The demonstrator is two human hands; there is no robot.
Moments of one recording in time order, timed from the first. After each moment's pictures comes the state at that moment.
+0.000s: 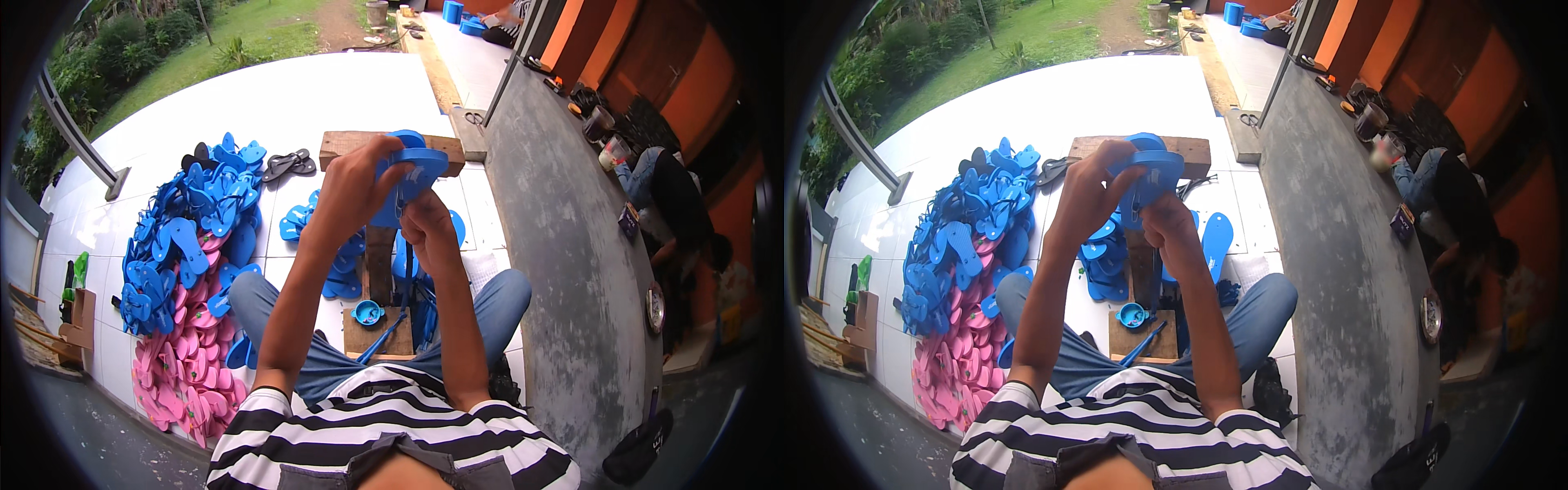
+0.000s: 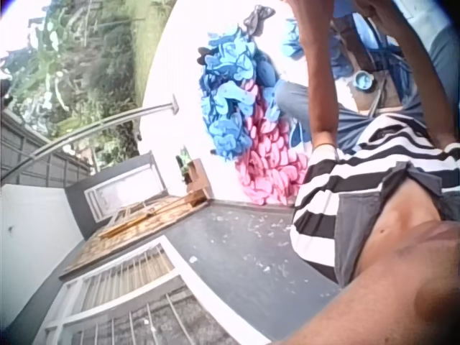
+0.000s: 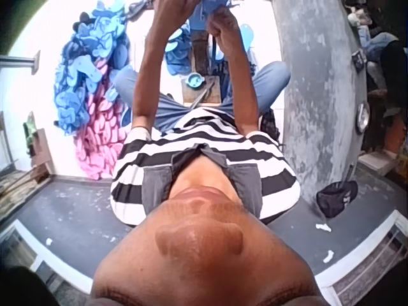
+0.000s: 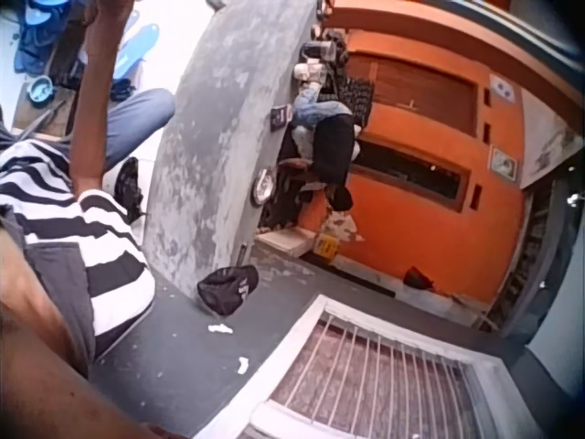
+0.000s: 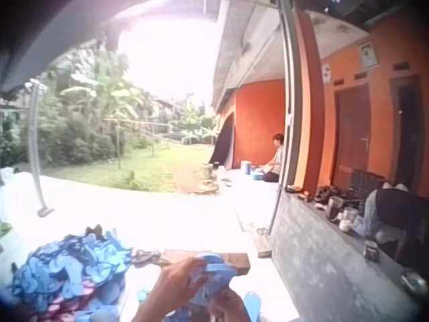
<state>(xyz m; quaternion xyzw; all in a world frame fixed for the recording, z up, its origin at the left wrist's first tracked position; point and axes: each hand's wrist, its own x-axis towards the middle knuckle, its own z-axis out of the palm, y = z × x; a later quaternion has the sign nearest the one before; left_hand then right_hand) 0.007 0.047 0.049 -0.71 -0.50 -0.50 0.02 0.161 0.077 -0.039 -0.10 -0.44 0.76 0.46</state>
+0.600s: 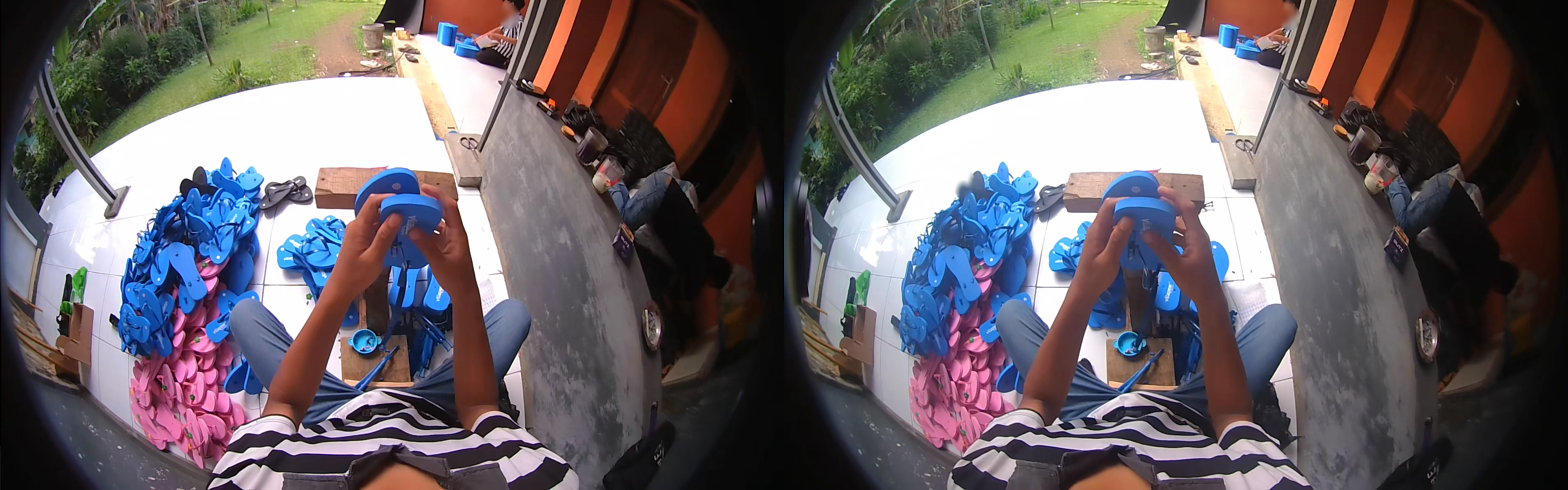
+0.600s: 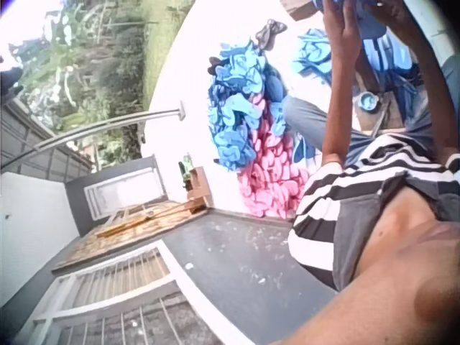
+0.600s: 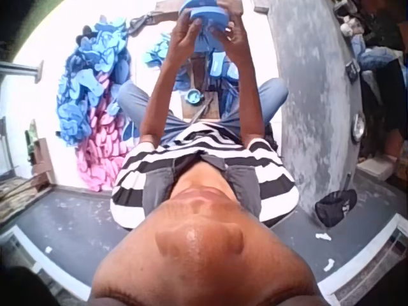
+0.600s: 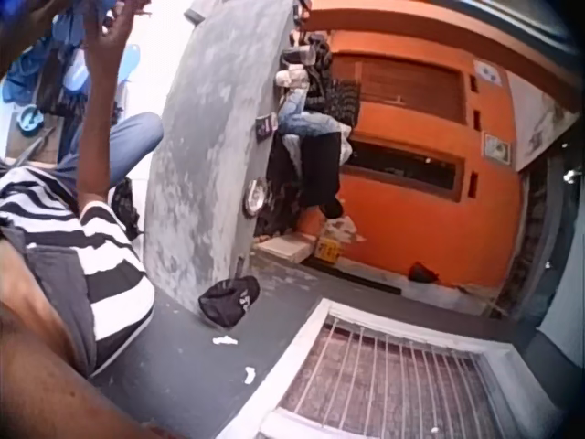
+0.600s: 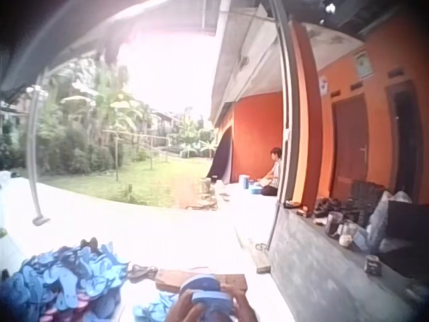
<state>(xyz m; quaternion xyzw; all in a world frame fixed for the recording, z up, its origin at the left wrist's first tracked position) 0.031 0.035 0.011 -0.57 -0.40 -0.64 -0.32 0.179 0.082 0.005 -0.19 -0.62 0.55 0.53</state>
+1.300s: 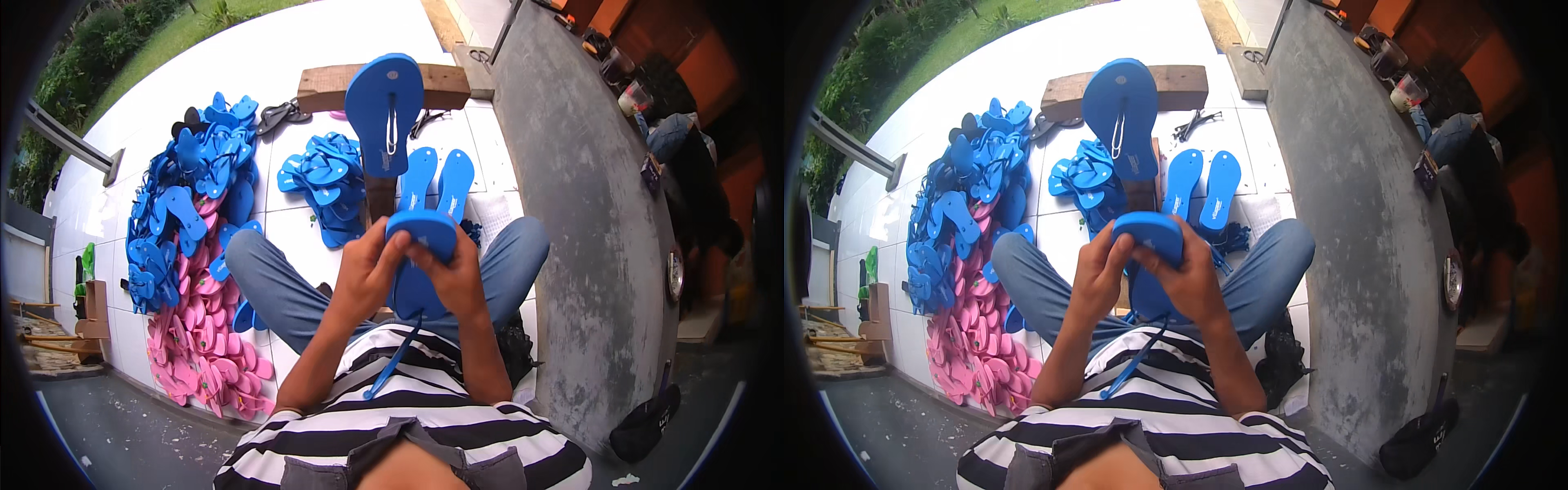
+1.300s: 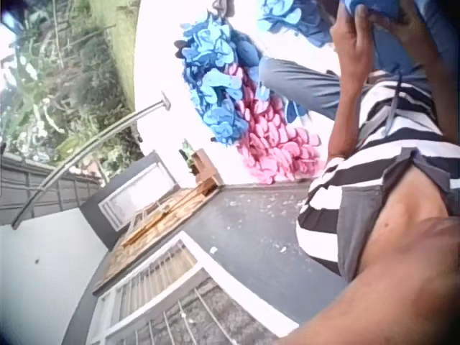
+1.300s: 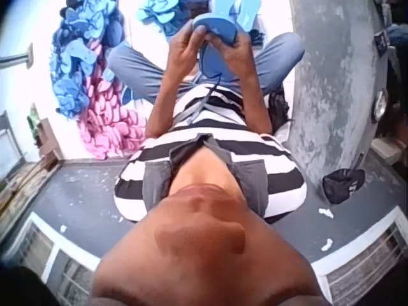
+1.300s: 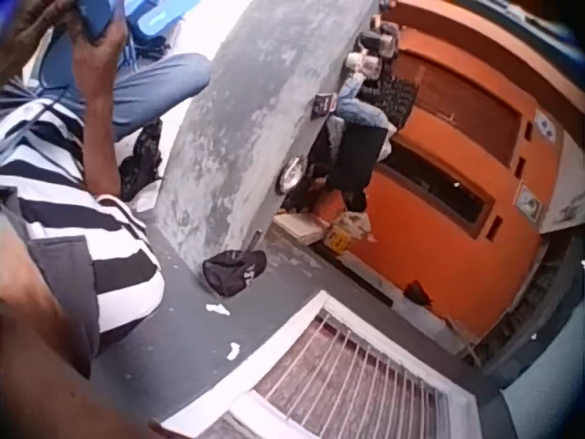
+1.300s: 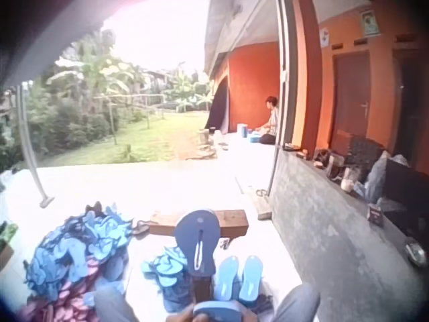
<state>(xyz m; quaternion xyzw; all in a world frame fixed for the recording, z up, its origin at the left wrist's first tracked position) 0.072 -0.078 -0.013 -0.49 -0.53 -0.53 -0.44 0.219 -0.033 -0.022 -0.35 -0.56 0.62 0.44</state>
